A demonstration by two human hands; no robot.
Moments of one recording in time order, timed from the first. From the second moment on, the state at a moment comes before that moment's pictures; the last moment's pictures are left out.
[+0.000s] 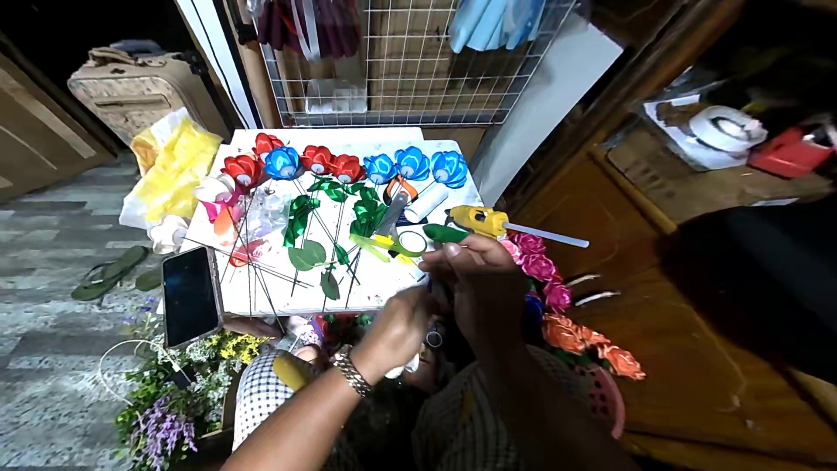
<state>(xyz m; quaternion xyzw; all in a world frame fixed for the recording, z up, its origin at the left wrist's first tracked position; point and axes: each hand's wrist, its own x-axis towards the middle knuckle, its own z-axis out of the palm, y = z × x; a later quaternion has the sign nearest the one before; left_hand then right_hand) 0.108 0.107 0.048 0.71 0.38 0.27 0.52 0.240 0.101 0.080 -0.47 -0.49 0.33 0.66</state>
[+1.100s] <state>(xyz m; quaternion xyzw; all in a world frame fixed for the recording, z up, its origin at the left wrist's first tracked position) 0.068 0.129 0.050 0.53 0.30 0.45 0.66 0.274 0.095 0.101 -0.38 -0.59 0.43 0.57</state>
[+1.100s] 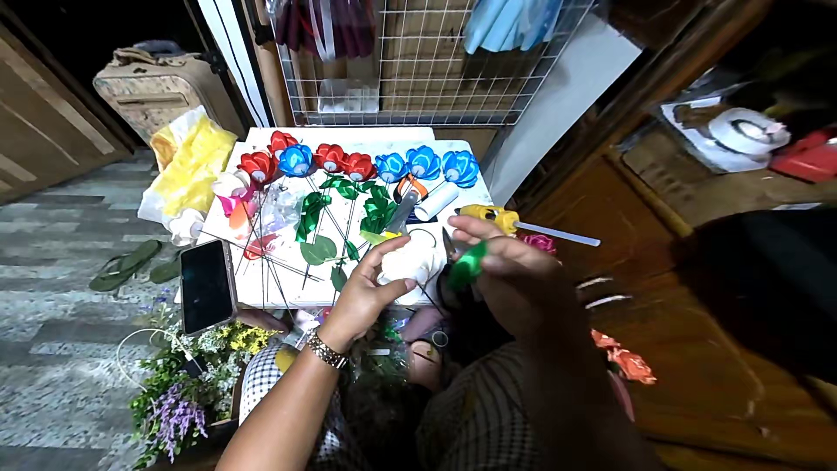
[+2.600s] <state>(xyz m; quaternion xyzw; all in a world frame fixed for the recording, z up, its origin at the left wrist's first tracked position) 0.071 0.128 0.050 0.46 0.32 0.43 0.70 0.272 0.123 0.065 -0.38 -0.81 0.14 0.43</state>
